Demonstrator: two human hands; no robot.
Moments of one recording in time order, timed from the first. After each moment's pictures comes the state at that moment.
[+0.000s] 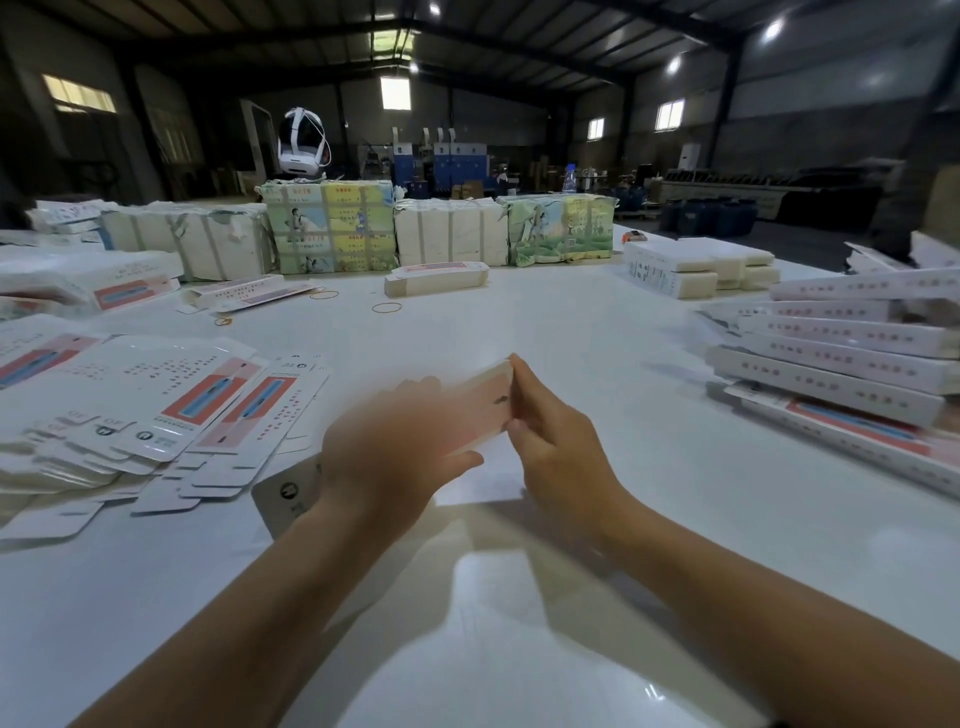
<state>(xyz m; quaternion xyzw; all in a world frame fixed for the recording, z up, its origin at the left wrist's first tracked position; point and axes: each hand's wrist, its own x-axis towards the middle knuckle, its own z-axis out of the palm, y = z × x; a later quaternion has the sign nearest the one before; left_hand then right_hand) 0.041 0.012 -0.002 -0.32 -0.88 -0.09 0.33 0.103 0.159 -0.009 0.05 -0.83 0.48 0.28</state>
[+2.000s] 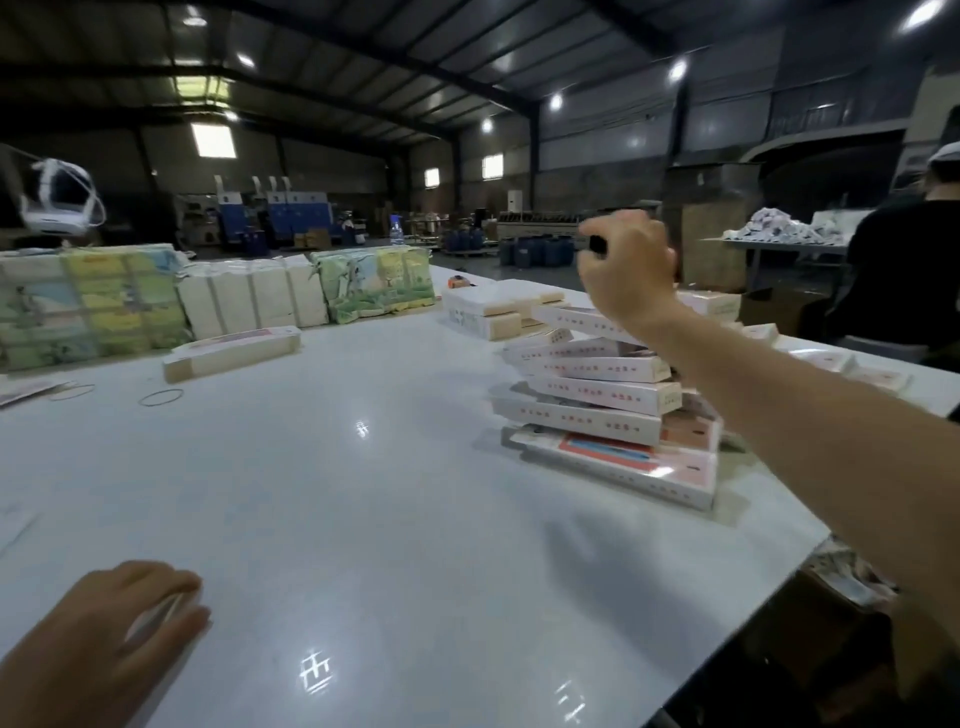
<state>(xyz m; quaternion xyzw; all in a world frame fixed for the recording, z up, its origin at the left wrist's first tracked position) -0.116 -0.022 -0.131 -0.42 -0.88 -0.16 0.16 0.143 0.429 0.137 -0.27 -0.82 0.10 0.49</state>
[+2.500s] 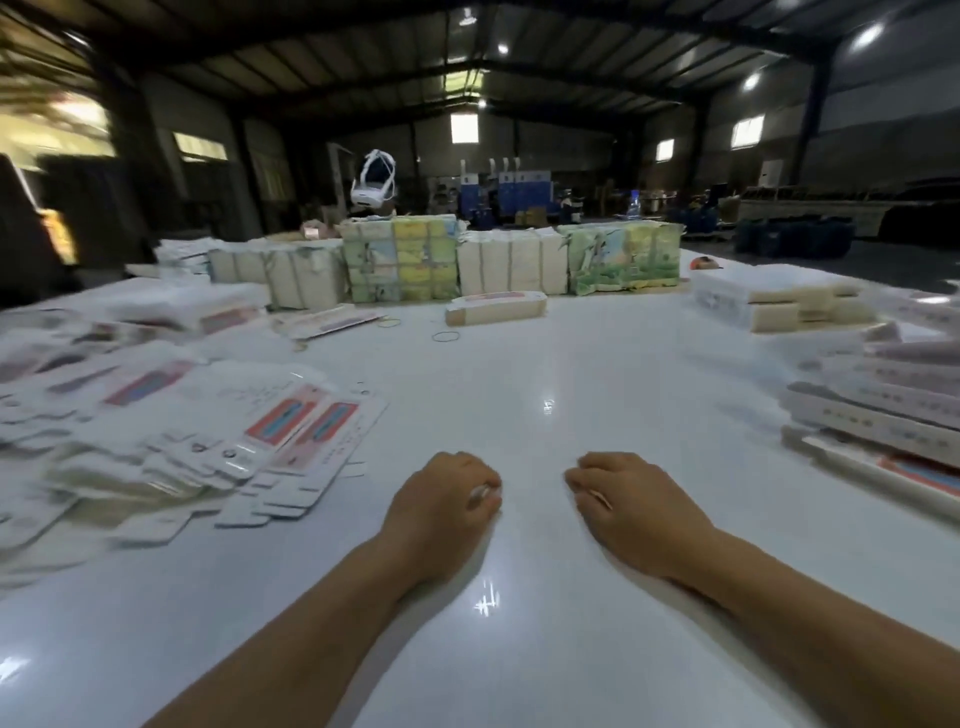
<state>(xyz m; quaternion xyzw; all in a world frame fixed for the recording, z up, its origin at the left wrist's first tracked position) 0.005 0.015 -0.042 -0.36 -0.89 -0.26 0.11 0.074 0.227 -0.043 0.02 -0.98 0.09 0.15</state>
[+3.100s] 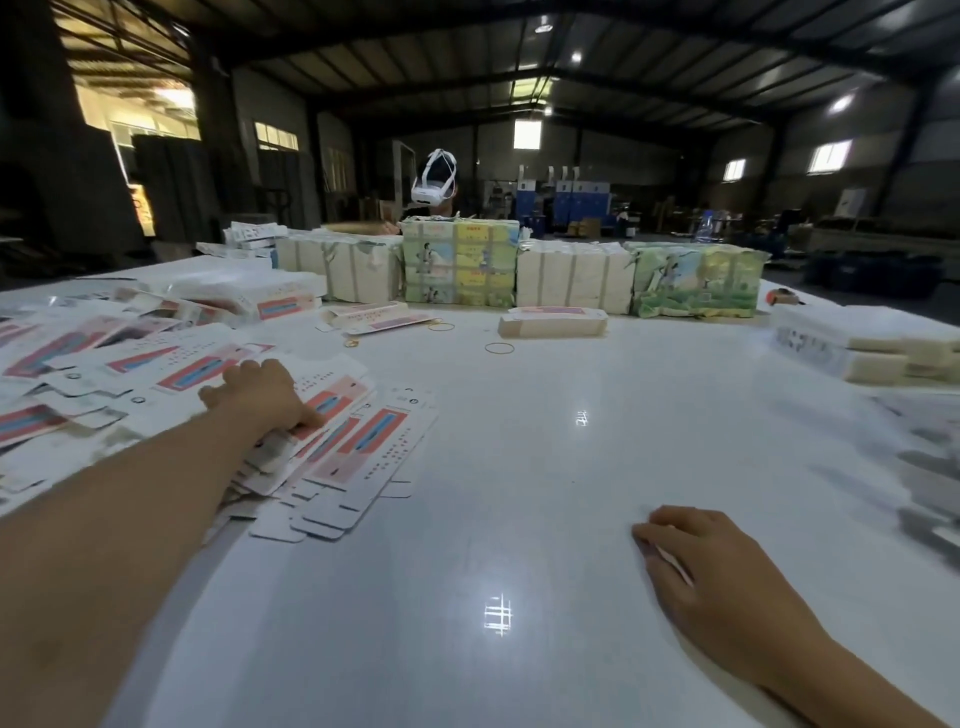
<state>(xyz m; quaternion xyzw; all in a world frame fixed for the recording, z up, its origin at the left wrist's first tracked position) -0.154 -0.155 0.031 0.15 -0.99 -0.05 0.04 0.068 0.224 -0.046 0.03 -0.98 0.11 0.17</state>
